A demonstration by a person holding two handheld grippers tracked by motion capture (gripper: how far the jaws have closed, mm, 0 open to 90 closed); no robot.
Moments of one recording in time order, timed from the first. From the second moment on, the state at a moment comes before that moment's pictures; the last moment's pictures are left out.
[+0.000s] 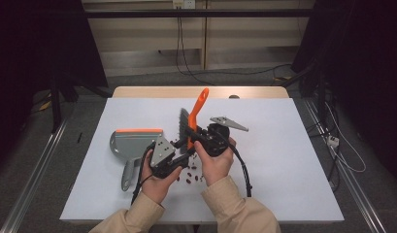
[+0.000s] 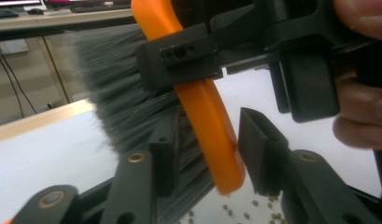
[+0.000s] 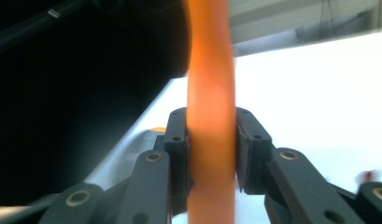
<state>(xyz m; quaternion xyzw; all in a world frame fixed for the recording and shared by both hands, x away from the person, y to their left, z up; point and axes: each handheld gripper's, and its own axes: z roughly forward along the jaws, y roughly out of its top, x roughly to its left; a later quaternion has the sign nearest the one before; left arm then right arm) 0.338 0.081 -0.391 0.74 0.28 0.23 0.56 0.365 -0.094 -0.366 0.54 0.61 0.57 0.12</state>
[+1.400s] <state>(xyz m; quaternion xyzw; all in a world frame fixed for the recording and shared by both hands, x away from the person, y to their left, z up) 0.356 0.150 -0.378 0.74 0.31 0.20 0.56 0.358 -0.229 -0.361 0.51 0.72 0.43 0.18</state>
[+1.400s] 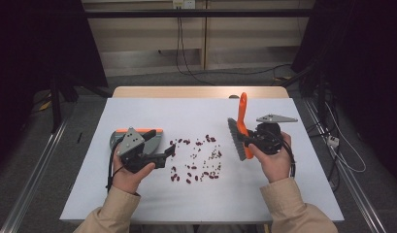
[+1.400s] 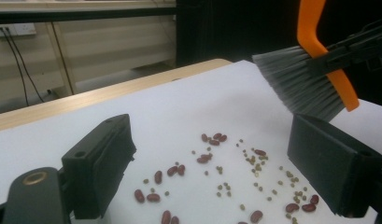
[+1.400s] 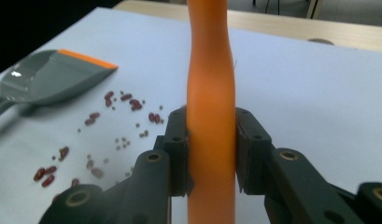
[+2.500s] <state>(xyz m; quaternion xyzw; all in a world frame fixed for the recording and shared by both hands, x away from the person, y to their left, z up) 0.360 0.190 -0.393 0.74 0.34 0.19 0.55 0.387 -0.231 -0.402 0.52 0.76 0.34 0.19</state>
